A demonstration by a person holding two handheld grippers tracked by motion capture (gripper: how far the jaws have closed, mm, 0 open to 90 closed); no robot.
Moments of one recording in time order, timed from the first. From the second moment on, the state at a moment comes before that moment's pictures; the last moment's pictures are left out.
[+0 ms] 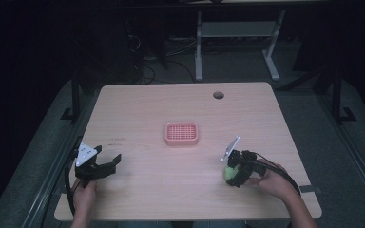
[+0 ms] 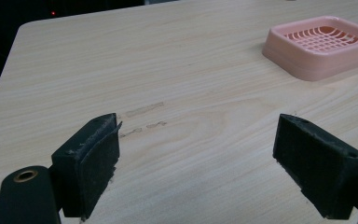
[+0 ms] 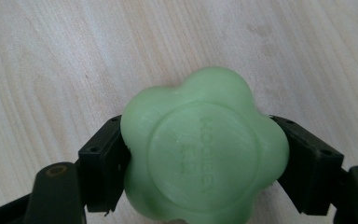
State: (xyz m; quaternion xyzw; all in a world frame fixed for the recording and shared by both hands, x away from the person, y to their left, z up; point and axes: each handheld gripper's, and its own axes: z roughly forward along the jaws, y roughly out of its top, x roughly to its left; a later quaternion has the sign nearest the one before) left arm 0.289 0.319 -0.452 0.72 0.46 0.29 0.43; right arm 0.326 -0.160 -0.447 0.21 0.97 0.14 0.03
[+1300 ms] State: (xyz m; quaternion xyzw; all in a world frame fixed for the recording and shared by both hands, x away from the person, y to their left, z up) left arm 0.288 0.320 -0.452 0.71 0.47 0.29 0.43; right arm 0.338 -0.148 -0.412 0.20 0.96 0.18 0.03
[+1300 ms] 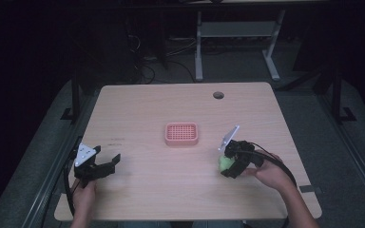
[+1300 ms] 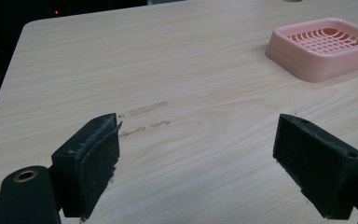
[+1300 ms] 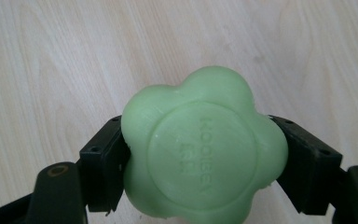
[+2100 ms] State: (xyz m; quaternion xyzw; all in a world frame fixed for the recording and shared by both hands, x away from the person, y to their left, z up) left arm 0.288 0.319 -0.451 0.71 0.47 0.29 0.44; right arm 0.376 -0.112 -0.383 0.17 0.96 0.20 0.04
